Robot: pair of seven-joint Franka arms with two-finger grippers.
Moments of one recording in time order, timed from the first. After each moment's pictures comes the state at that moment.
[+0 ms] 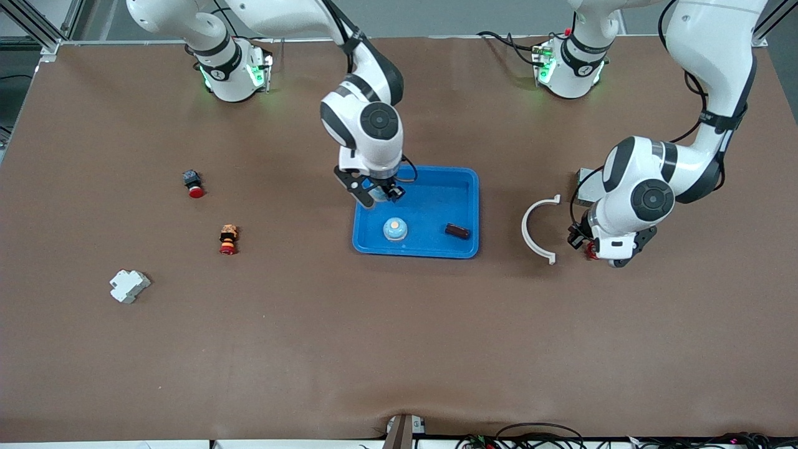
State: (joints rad) left arm 0.13 0.39 -0.29 -2.09 0.18 2.28 -1.04; right arm 0.86 0.48 -0.07 -1.76 0.08 2.13 1.54
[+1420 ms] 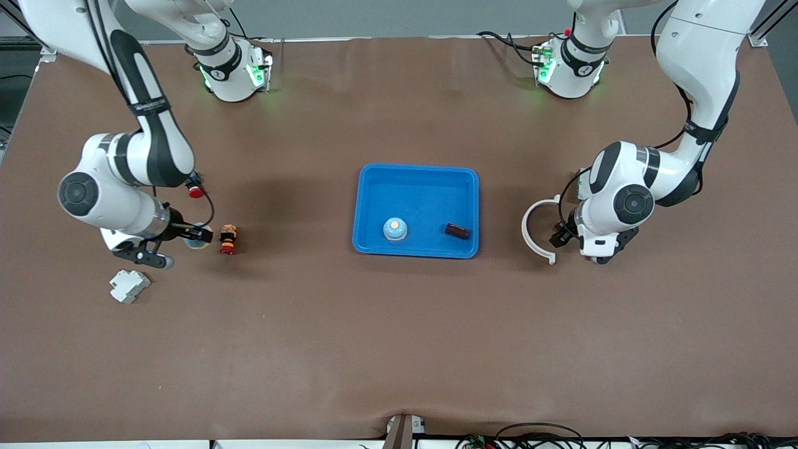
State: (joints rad) left arm 0.12 0.41 -0.32 -2.11 0.18 2.29 -1.04; right arm 0.06 0.29 -0.08 -2.09 0.07 2.27 0.20
